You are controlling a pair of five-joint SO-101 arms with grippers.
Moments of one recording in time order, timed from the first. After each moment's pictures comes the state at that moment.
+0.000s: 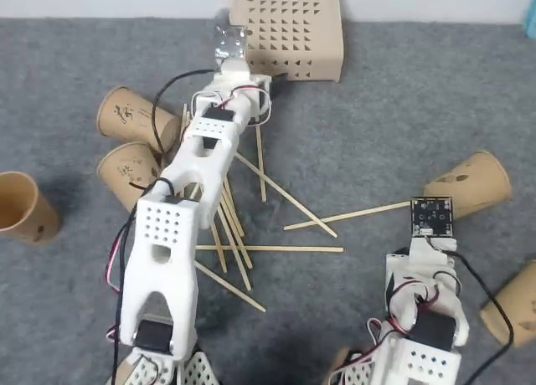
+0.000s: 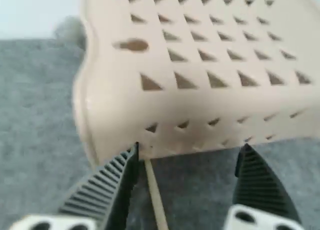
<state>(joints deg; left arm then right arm) 4.4 55.5 -25.5 15.3 11.0 12.2 -103.5 92.8 70.6 14.1</state>
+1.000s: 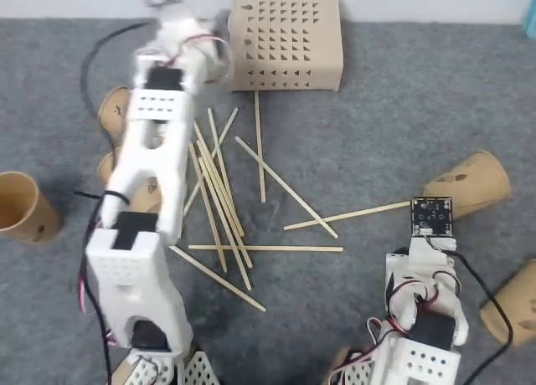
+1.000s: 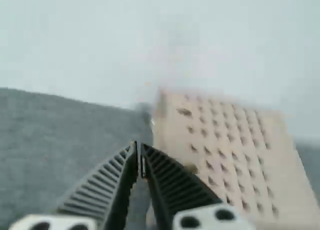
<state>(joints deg) -4.7 25.8 -18.7 31.5 21.1 12.2 -103.5 92.8 70.6 14.1</state>
